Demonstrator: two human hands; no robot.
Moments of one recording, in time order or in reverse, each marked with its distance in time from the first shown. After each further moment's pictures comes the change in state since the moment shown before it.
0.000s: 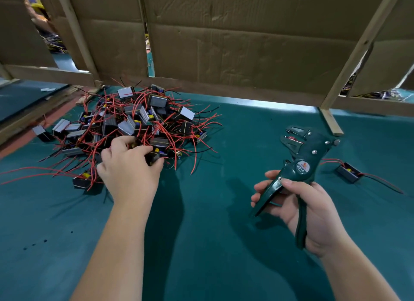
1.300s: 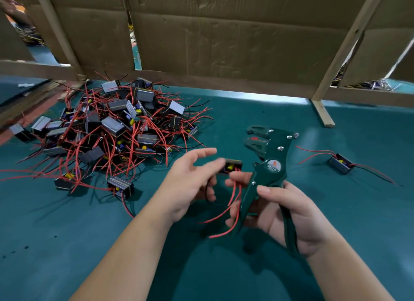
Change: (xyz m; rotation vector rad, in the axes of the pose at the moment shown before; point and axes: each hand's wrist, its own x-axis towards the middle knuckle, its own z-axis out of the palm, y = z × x) left_hand -0.047 0.063 0.008 -1.217 -0.953 -0.229; right_hand -0.006 0.002 0.015 0.150 -0.340 0.220
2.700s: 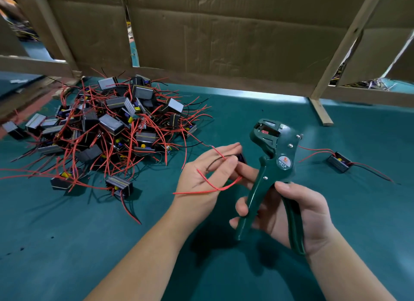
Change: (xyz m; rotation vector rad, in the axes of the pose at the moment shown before) left_hand -0.009 -0.009 0.023 0.030 -0.028 0.442; right_hand -0.002 -0.001 -0.003 0.198 -0.224 0.005
